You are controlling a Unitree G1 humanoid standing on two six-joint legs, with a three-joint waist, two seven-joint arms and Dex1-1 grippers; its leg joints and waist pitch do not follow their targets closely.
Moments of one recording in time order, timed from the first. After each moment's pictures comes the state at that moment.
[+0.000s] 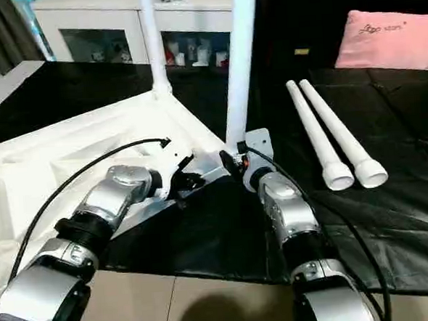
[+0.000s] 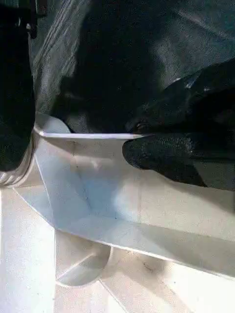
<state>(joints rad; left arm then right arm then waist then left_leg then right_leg) -0.79 0.11 -0.22 0.81 0.07 0.33 -0.78 -0.58 -0.08 -0.03 0.71 0.12 0.12 0.30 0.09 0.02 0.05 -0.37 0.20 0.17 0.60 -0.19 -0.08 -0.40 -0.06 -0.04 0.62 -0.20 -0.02</state>
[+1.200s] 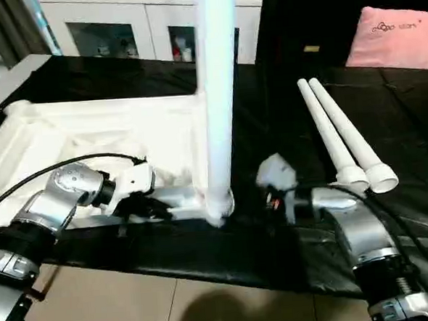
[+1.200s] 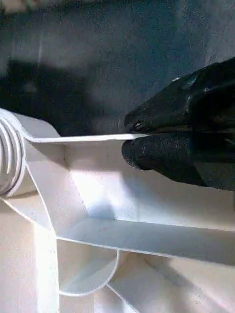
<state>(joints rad) -0.70 0.45 -0.37 0.69 0.07 -0.05 -1.40 -0.35 -0.51 0.19 0.27 0.22 0.12 1.20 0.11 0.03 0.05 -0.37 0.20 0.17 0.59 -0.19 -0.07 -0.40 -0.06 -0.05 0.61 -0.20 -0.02</state>
